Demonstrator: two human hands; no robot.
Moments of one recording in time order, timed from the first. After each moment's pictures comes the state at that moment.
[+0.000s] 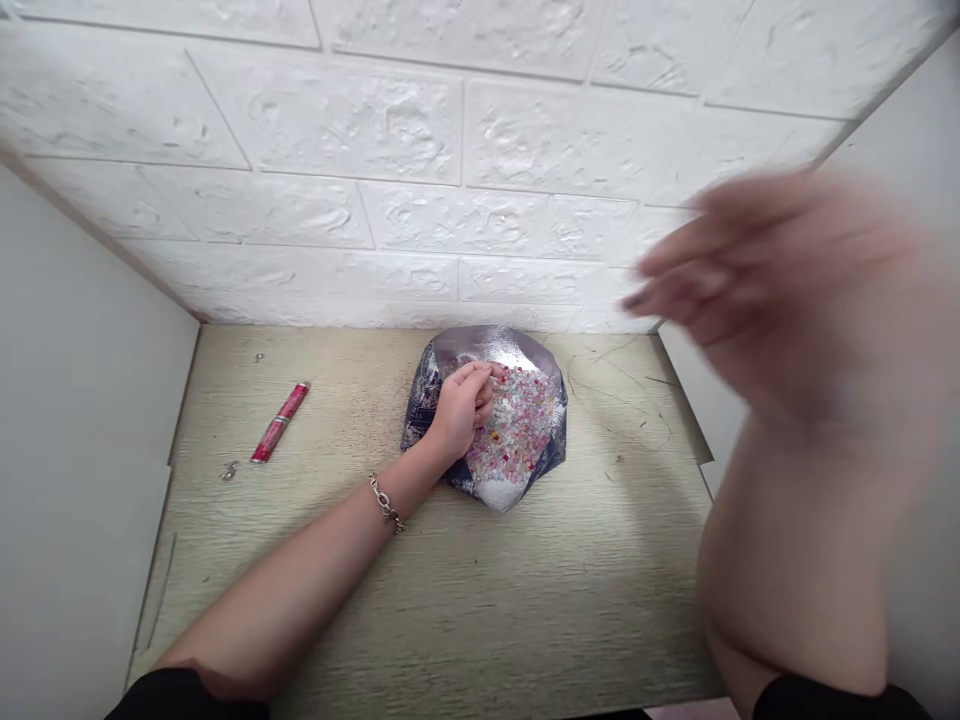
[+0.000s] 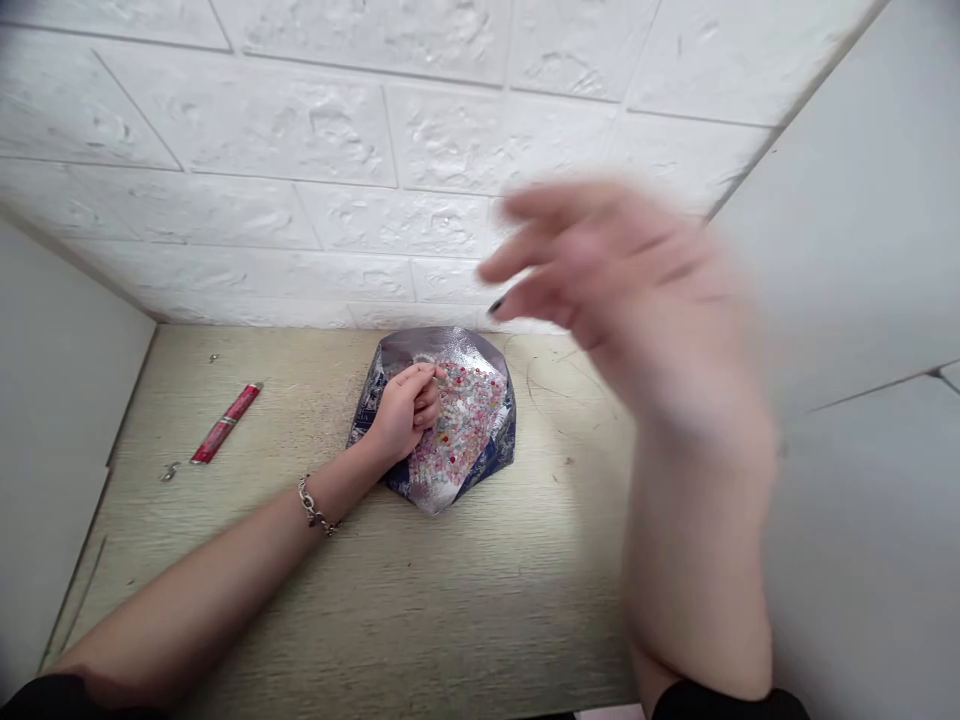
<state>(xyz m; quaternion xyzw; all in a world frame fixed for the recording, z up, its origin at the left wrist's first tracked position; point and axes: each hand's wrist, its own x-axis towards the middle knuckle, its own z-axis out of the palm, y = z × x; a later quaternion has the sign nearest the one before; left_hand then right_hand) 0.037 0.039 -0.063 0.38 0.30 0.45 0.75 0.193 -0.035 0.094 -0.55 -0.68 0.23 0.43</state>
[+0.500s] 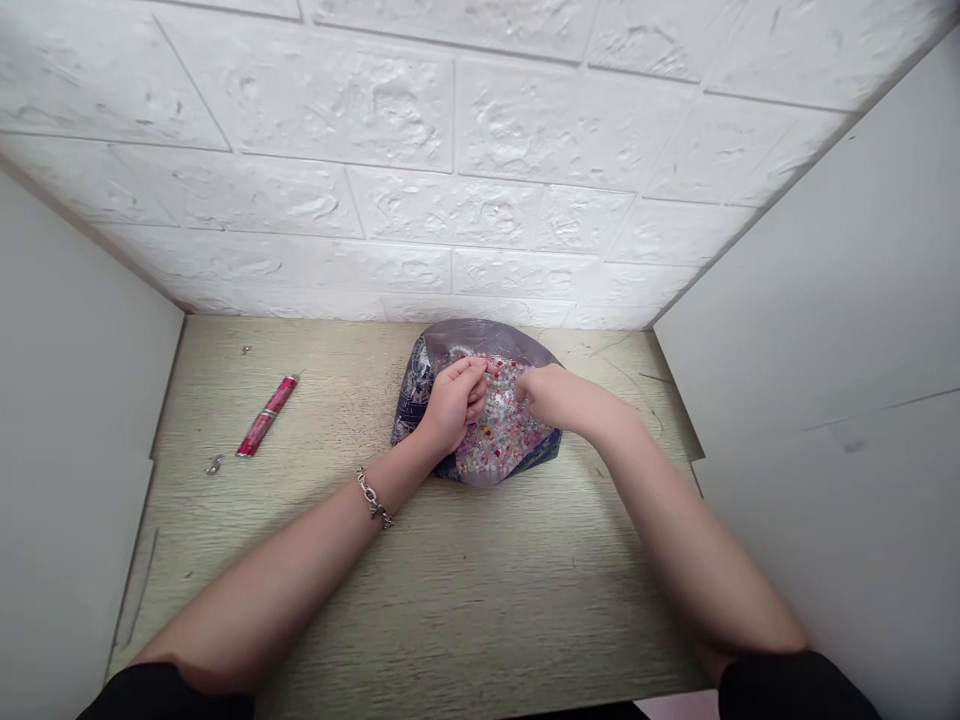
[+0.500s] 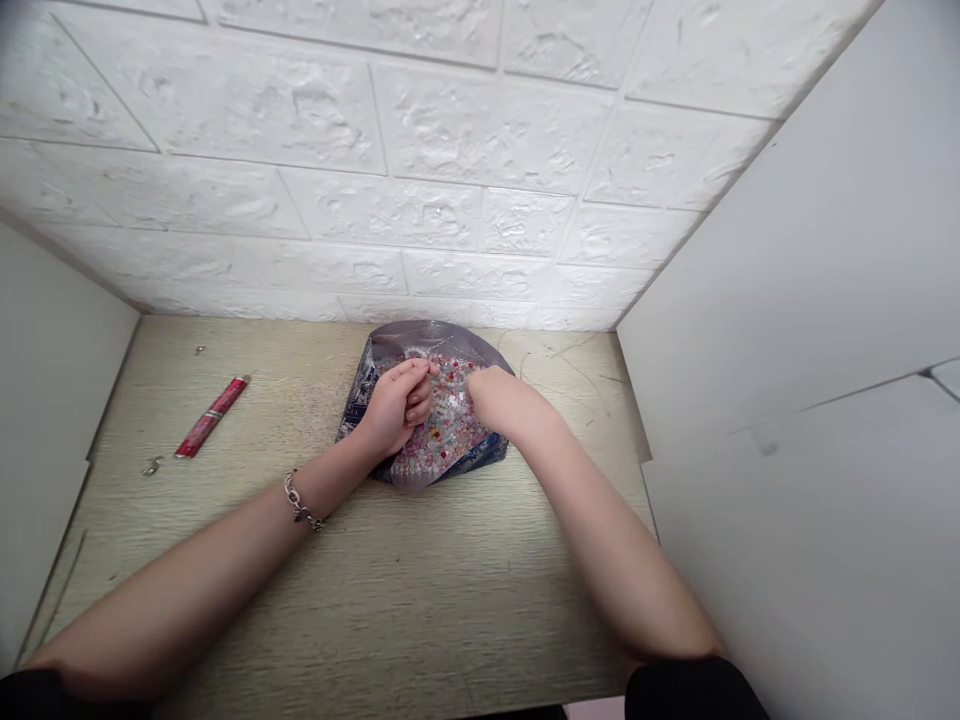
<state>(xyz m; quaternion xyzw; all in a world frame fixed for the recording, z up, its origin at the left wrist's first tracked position) 0.037 0.039 -0.064 0.39 0.31 0.44 0.75 0.179 0.021 -0.014 -0.60 -0.78 0.15 -0.11</state>
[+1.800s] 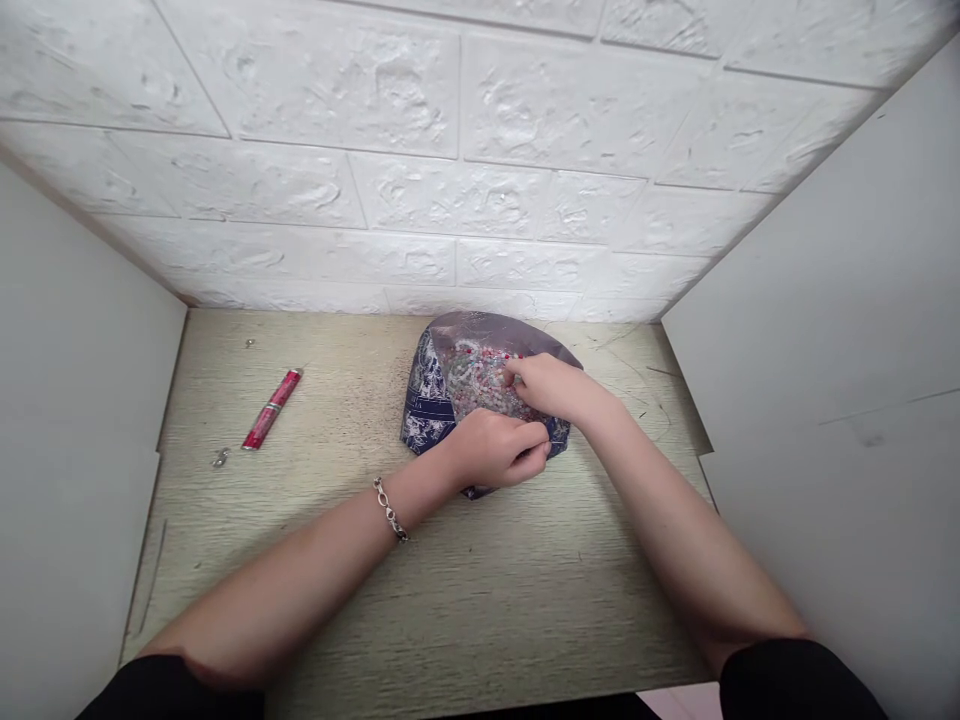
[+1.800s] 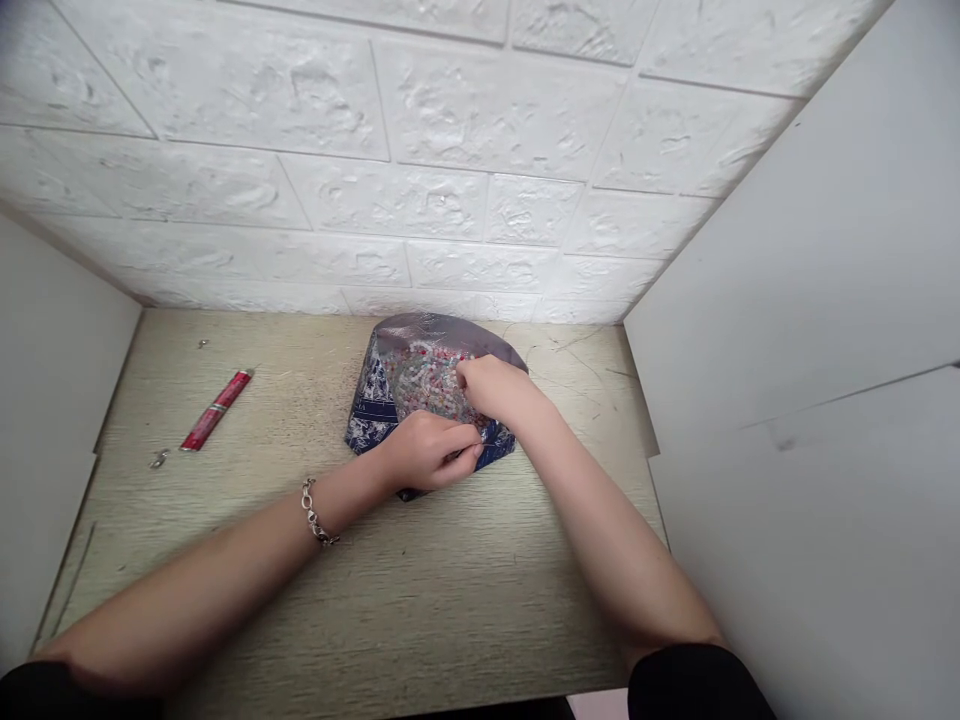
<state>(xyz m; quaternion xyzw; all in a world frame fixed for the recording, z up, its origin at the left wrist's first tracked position) 0.037 0.006 -0.067 0.94 0.20 0.21 0.19 0.177 0.036 -0.037 -0.61 -0.78 0.13 -0.05</state>
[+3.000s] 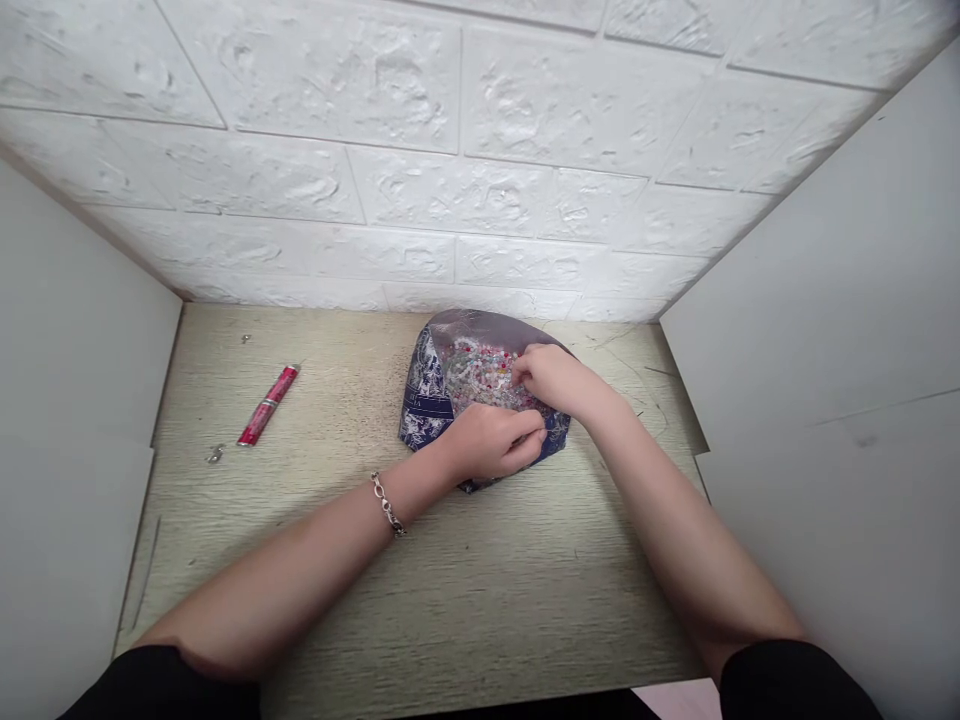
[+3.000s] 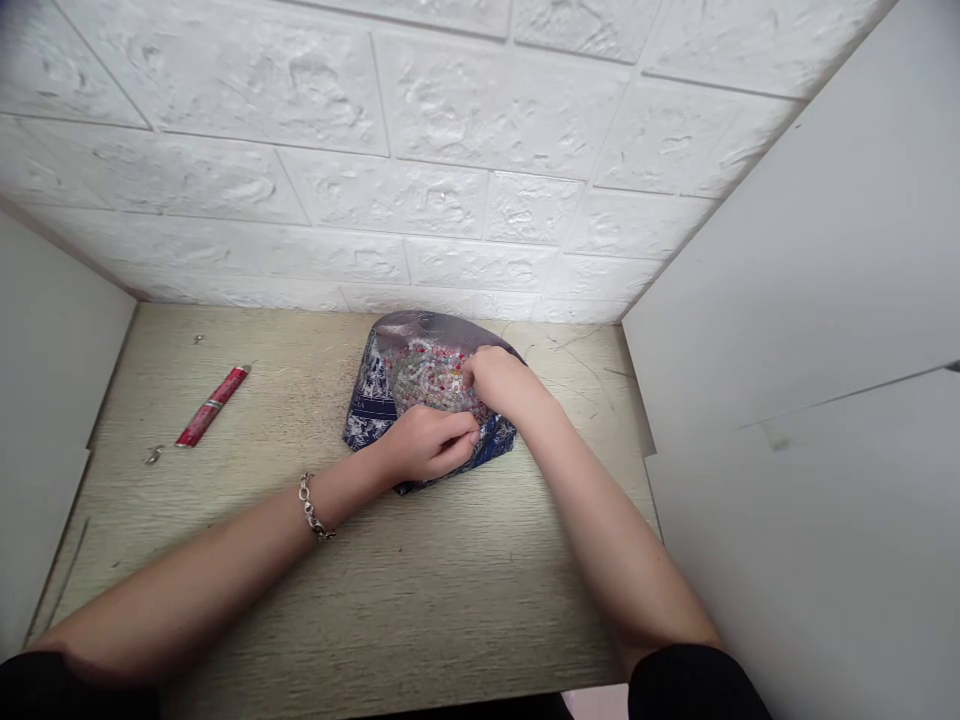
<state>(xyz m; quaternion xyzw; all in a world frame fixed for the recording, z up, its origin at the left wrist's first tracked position) 0.039 0.009 -0.070 0.94 0.20 0.27 0.10 0.190 0.040 -0.038 -0.59 -0.79 0.13 0.01</state>
